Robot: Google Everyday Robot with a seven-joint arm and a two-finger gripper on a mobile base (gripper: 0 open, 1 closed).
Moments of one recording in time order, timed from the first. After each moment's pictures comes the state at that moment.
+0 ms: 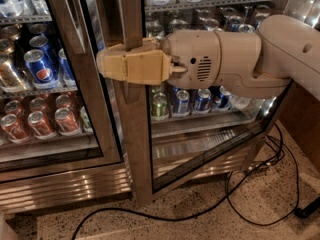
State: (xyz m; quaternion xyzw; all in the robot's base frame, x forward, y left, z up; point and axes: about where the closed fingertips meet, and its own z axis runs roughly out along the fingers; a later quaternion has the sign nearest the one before) arm 0.399 0.071 1.056 -0.45 0.50 0.61 0.42
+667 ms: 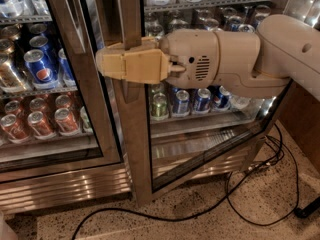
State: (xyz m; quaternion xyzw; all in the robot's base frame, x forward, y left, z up) arm 0.399 0.071 1.056 -0.45 0.50 0.61 0.42
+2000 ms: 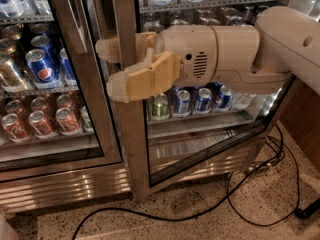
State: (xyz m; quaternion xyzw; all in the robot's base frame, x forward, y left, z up) arm 0.396 0.071 1.059 -0.46 0.50 0.60 0.42
